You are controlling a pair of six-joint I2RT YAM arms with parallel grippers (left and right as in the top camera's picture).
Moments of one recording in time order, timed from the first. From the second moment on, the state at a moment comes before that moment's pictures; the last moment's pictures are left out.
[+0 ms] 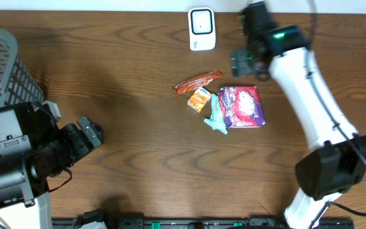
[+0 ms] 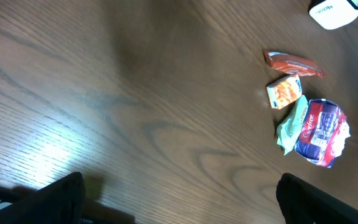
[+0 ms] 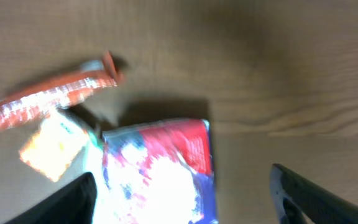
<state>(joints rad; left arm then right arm) 0.27 0.99 1.31 -1.44 0.29 -0.36 0.25 1.91 1.87 -1.18 0.09 0.16</state>
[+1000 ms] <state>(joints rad) 0.27 0.99 1.31 -1.44 0.29 -0.36 -0.07 1.91 1.14 -0.65 -0.61 -0.09</state>
